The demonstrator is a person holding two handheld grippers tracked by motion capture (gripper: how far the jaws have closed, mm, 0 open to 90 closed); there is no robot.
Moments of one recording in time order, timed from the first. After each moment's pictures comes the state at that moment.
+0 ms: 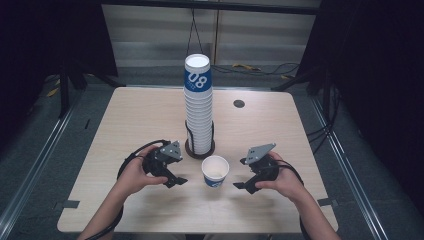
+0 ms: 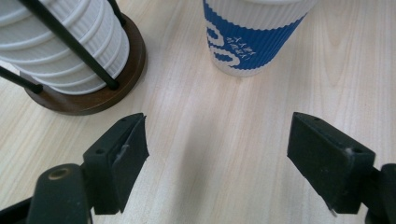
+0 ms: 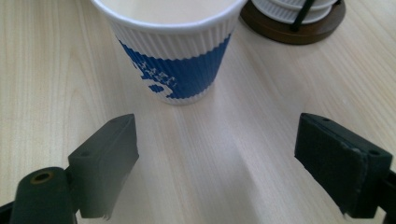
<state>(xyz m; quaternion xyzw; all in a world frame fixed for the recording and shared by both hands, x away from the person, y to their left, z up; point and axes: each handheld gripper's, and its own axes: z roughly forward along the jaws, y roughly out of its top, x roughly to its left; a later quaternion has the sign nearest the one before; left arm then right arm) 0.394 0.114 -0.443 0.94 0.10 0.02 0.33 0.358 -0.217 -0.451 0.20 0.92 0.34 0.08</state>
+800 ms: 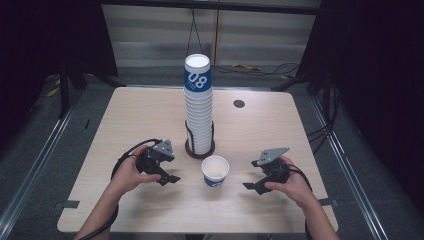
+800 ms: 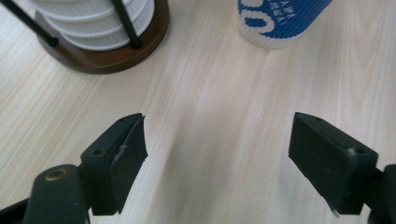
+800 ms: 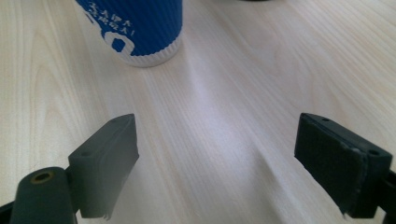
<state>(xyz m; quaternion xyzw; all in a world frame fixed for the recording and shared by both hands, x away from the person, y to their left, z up) 0.408 0.138 -0.459 0.94 0.14 0.01 0.33 0.354 -0.252 -0.470 0.26 0.90 0.34 0.09</state>
